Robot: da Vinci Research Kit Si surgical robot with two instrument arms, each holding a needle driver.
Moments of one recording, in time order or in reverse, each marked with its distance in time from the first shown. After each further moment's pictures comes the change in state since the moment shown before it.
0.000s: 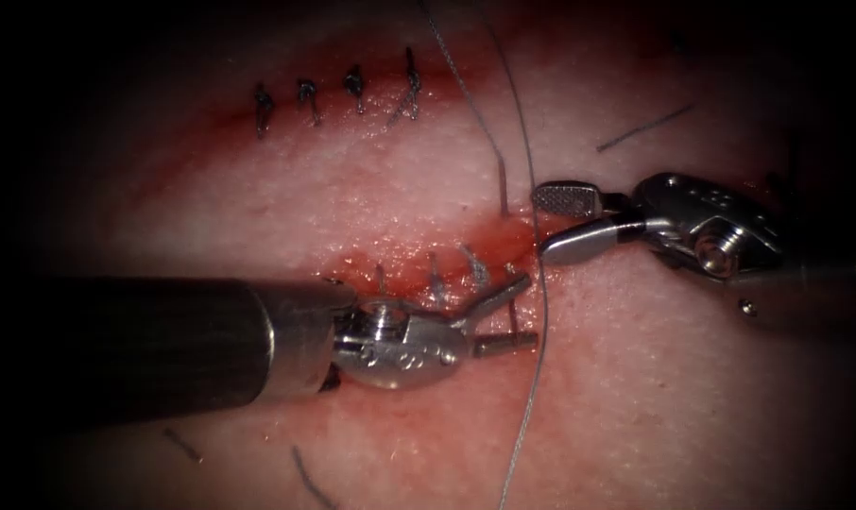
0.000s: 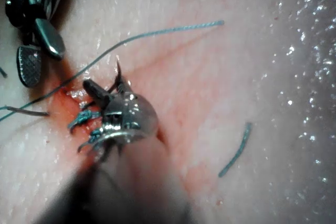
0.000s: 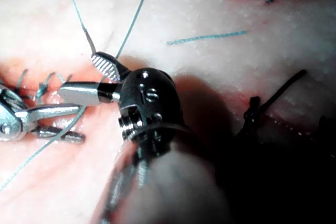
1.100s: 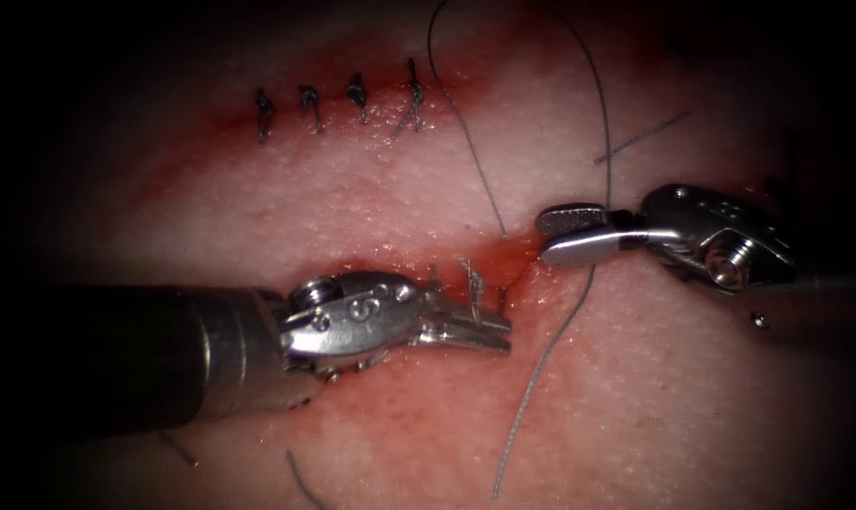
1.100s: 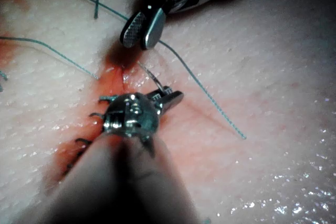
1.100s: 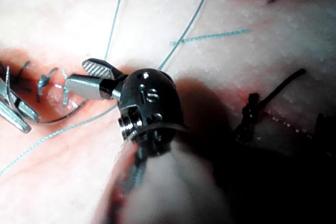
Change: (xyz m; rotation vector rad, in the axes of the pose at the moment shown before) right arm -0.001 -0.001 -0.001 0.062 -0.077 -0.010; left arm 0.003 -0.005 -0.005 -0.569 0.123 -0.953
